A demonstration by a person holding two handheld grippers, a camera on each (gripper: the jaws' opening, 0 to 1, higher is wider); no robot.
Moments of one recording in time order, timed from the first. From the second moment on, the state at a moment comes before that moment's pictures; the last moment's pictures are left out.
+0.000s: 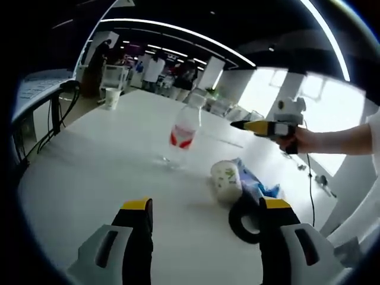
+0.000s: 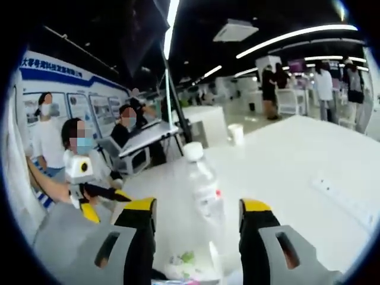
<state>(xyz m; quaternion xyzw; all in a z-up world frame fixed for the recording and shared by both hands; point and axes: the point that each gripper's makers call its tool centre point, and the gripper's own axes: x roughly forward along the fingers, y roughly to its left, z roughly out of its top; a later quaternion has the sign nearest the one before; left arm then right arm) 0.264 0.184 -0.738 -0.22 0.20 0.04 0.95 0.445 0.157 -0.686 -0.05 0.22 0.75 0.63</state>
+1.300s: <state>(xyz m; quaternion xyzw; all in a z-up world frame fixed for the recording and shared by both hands) 0.259 0.177 -0.757 -0.26 0.22 0.03 0.94 0.439 0.142 -0.761 -0.04 0.35 0.72 0.60</state>
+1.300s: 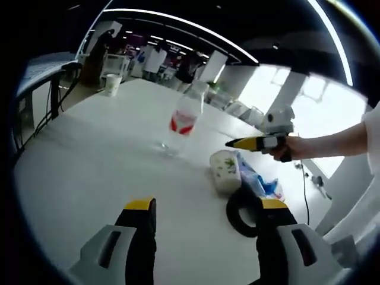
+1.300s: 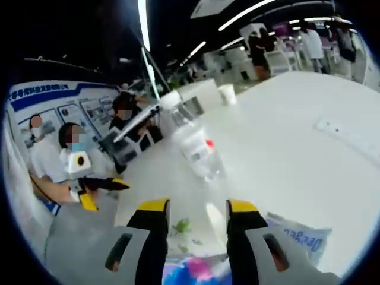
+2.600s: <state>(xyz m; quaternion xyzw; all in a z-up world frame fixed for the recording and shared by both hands) 0.262 0.182 -0.761 -0.27 0.22 0.04 0.94 0.426 0.139 -0.767 -0.03 0.37 0.73 0.57</state>
